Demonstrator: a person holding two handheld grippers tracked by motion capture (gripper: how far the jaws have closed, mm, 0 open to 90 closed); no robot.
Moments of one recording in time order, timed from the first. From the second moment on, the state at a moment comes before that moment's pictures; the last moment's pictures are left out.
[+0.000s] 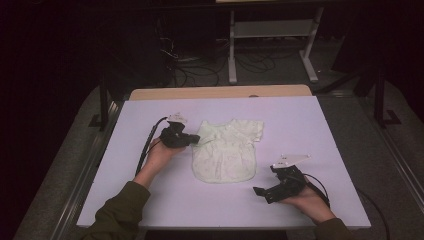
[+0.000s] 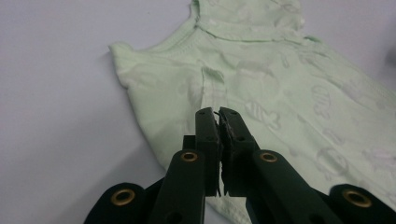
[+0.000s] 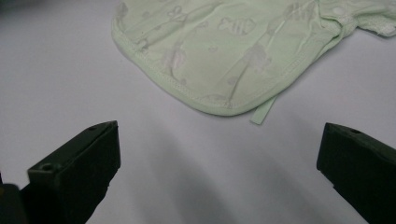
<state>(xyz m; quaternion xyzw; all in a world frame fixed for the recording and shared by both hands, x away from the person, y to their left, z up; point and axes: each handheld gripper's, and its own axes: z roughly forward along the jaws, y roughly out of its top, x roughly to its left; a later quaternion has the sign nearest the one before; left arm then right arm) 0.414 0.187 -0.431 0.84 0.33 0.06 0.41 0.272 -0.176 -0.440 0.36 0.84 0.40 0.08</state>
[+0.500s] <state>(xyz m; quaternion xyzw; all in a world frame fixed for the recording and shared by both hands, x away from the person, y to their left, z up) 0.410 0.178 -0.448 0.87 0.32 0.05 0.38 0.271 -0.176 -0.440 0.36 0.84 0.40 0.08</state>
